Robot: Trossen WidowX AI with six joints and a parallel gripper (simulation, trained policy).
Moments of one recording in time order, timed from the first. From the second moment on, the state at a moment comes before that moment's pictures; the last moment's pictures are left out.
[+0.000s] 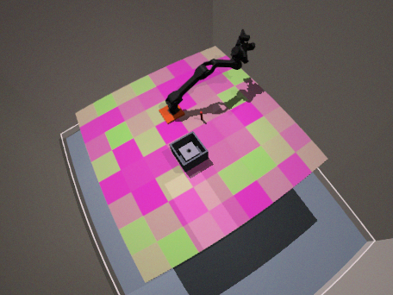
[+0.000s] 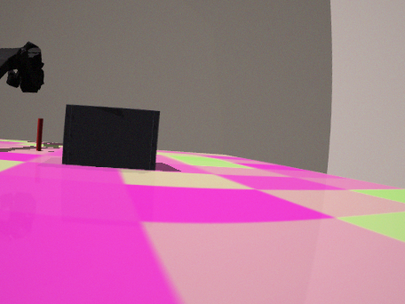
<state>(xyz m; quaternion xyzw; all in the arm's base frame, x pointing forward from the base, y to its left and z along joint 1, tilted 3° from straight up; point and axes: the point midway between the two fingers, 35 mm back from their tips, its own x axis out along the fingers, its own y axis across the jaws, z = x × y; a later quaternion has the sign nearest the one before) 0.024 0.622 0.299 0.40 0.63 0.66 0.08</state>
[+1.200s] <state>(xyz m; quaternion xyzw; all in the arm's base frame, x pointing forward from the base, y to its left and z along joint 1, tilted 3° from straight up) 0.314 0.480 0.253 0.56 0.60 0.31 0.49</state>
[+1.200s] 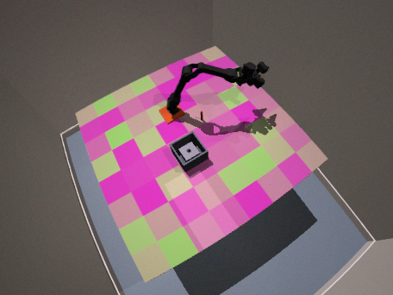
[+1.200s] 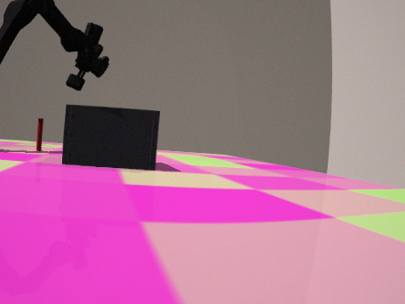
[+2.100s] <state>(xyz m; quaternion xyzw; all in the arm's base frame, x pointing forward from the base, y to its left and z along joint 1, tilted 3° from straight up) 0.280 0.228 0.172 0.45 0.61 -0.11 0.64</state>
